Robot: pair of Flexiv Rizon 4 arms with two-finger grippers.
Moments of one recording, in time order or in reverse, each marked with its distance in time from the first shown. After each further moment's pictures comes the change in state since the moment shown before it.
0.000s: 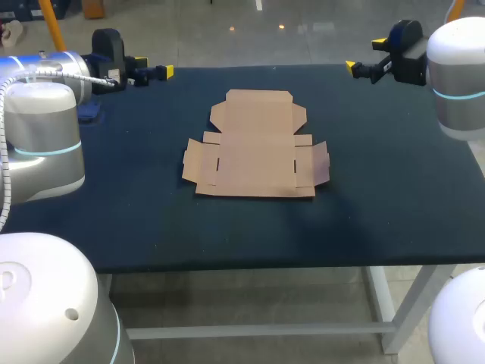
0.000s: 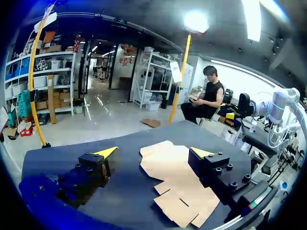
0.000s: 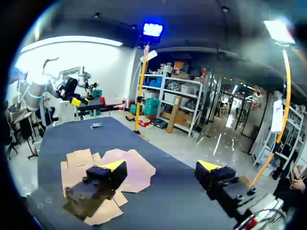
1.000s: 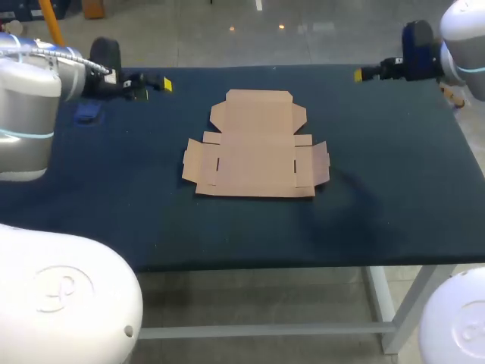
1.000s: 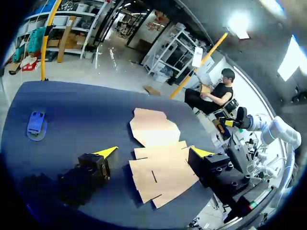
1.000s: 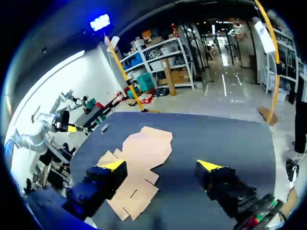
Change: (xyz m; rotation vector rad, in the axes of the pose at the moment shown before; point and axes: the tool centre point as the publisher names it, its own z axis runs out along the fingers) left arm 0.021 0.049 -0.020 -0.292 0.025 -0.432; right arm 0.013 -0.051 -0.021 0.318 0.121 0.540
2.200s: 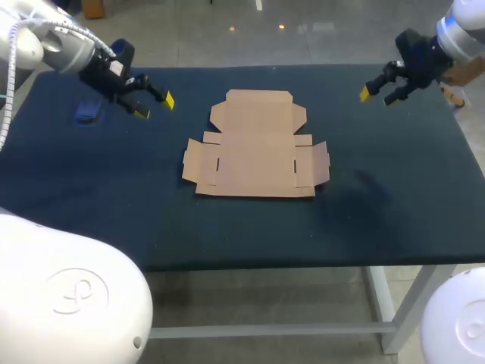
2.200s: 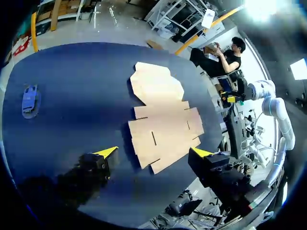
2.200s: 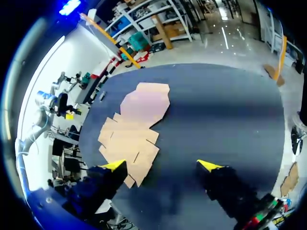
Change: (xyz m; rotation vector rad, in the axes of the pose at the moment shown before) left arm 0.001 0.041 0.000 -0.437 -0.009 -0.068; right arm -0.013 -0.053 -0.003 0.428 0.050 0.139
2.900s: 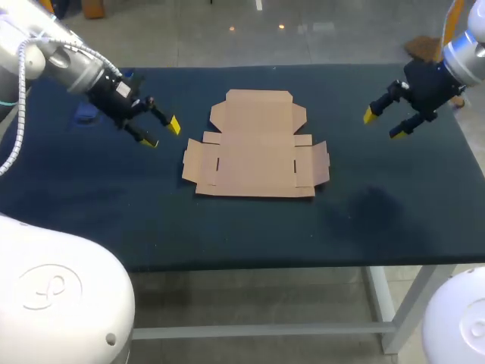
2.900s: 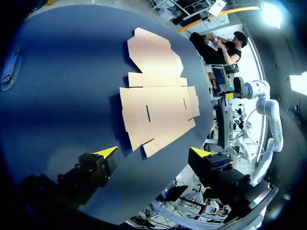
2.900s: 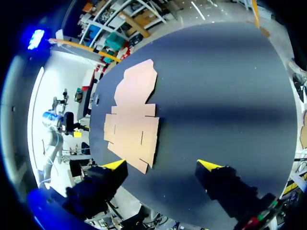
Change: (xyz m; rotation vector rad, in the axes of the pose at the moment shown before) left arm -0.005 0.047 0.040 -0.177 0.135 -0.077; right arm 0.010 -0.069 0.012 0.110 0.079 0.332
